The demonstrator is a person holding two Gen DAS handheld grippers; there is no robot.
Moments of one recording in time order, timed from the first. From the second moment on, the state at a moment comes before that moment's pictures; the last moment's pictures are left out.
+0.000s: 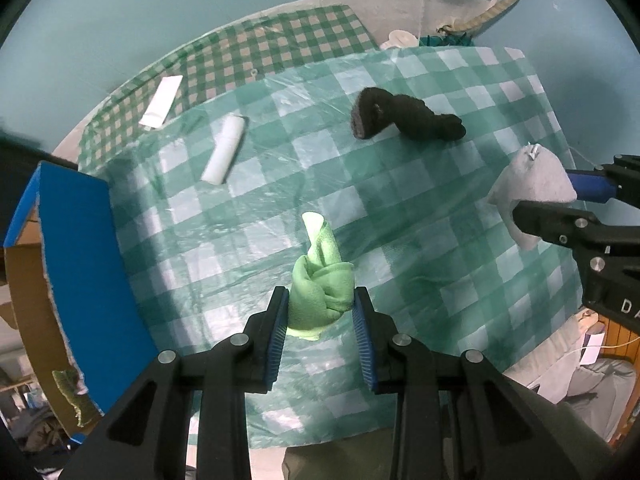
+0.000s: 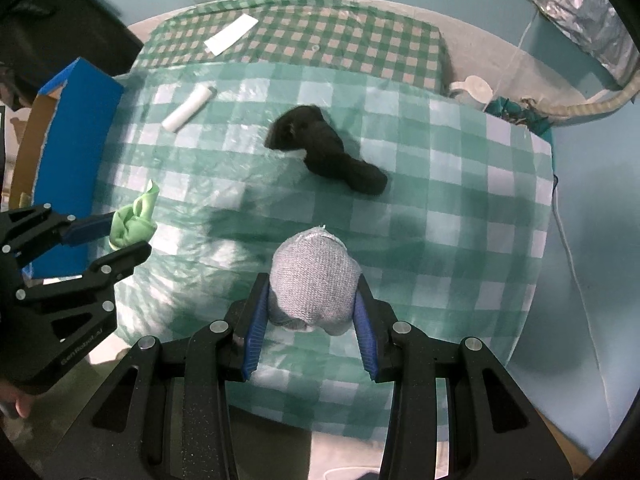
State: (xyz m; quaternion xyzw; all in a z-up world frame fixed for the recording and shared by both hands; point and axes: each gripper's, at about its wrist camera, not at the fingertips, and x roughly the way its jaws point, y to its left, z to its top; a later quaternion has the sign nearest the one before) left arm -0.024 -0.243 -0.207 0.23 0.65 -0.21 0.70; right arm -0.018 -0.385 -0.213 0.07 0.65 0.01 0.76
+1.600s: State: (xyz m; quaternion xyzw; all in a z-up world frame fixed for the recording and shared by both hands) left arm 0.005 -0.064 -0.132 0.13 0.64 -0.10 0.75; right arm 0.038 -0.215 -0.147 0.00 0.61 0.12 0.78
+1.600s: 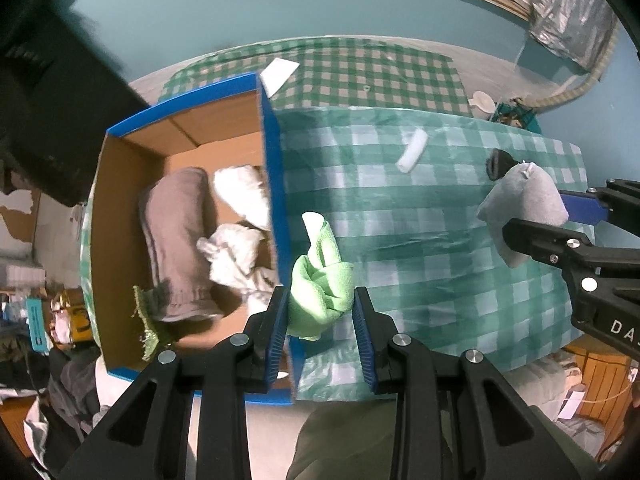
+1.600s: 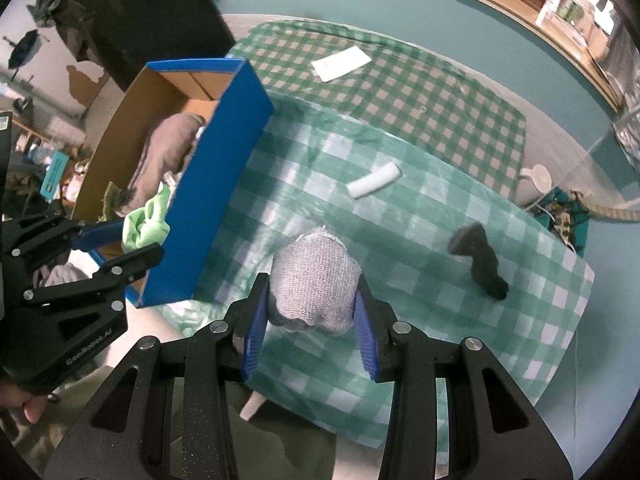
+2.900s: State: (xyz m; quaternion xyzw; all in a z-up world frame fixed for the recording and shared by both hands) left arm 0.024 0.076 -0.148 0.05 0.66 0.00 0.75; right arm 0.090 -0.056 -0.157 -0.09 0.60 0.23 0.76
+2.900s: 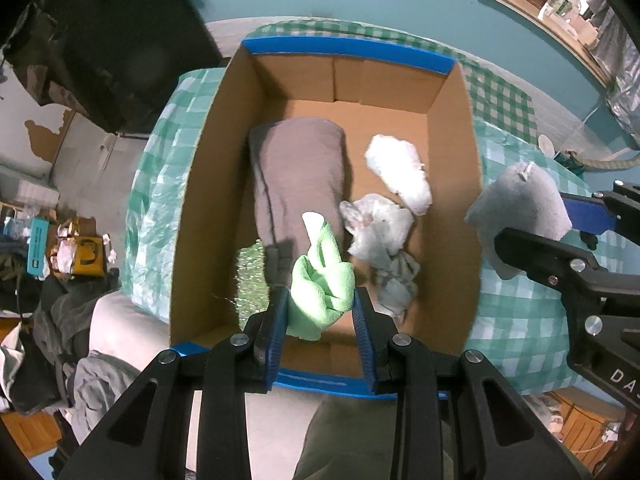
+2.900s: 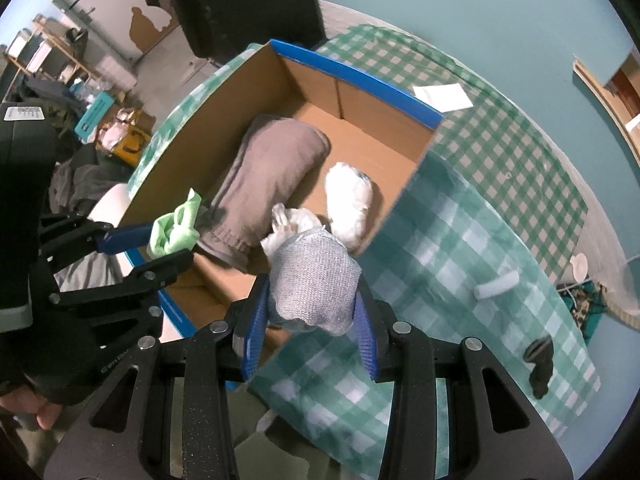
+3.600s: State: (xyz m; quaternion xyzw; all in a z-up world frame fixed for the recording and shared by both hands) left arm 0.038 0.111 -0.171 0.05 0.67 0.02 0.74; right arm 0.113 -0.019 -0.174 -0.08 0.61 0.23 0.75
